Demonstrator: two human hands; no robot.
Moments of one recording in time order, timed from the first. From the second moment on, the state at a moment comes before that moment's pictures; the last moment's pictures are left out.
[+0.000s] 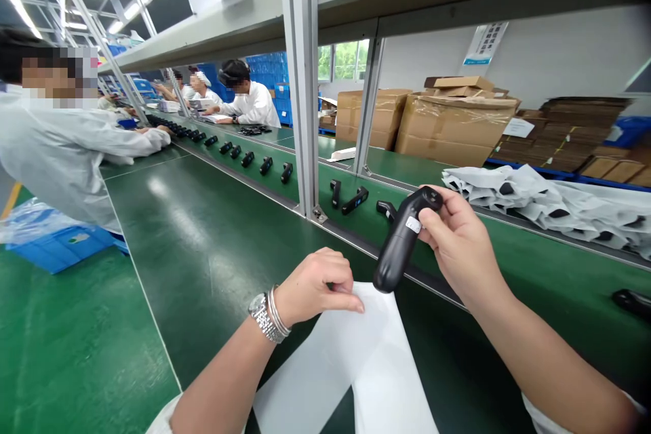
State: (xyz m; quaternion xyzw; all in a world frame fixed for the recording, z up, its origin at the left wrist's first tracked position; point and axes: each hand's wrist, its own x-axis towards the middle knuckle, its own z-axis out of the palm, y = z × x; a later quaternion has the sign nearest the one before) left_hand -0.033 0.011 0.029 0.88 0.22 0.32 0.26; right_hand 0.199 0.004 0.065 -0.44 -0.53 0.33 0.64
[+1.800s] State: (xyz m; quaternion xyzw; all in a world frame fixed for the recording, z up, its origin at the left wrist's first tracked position) left_hand 0.013 -0.019 0.003 0.82 0.50 0.18 0.22; right_hand 0.440 0.009 0.005 -0.75 -0.61 -0.16 0.19
